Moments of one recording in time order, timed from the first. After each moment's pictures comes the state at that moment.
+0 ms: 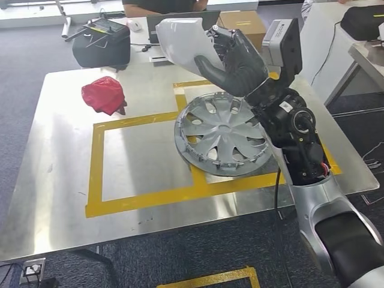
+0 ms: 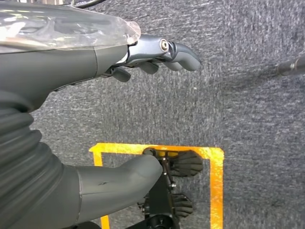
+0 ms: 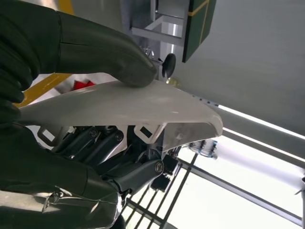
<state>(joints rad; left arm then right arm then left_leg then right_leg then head) -0.28 0.05 1.43 -0.16 -1.32 -0.16 -0.21 -0.75 -0.17 0.32 -1.53 -0.23 0.30 -0.03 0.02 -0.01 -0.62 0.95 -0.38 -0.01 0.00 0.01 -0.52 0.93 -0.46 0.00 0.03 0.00</state>
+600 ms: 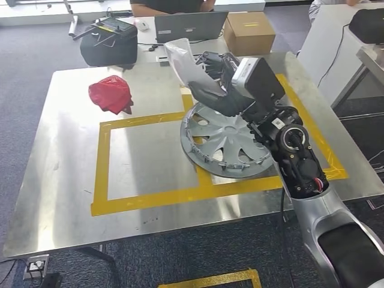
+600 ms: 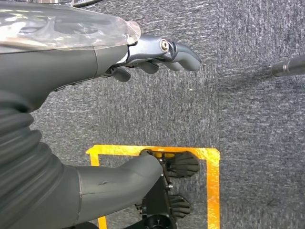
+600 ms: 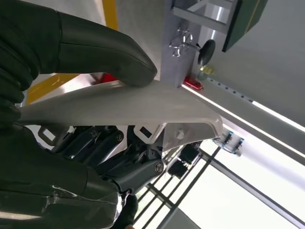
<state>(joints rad) -0.28 0.05 1.43 -0.16 -1.33 -0.15 -0.23 -0.70 -0.15 0.38 -1.54 0.03 0.28 -0.07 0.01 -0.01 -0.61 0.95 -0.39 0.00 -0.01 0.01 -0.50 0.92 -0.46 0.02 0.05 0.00</state>
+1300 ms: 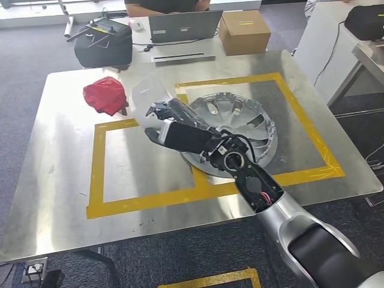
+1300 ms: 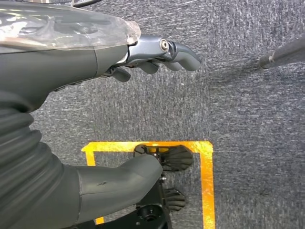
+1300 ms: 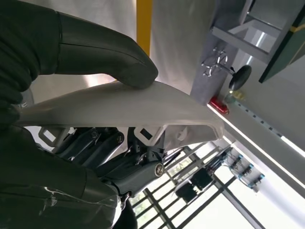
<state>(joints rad) -0.30 0.03 1.42 -0.16 -1.34 -0.16 -0.23 -0.67 -0.01 0.56 -1.25 0.37 0.19 -0.30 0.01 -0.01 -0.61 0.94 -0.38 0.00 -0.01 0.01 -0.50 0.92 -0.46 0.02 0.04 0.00</state>
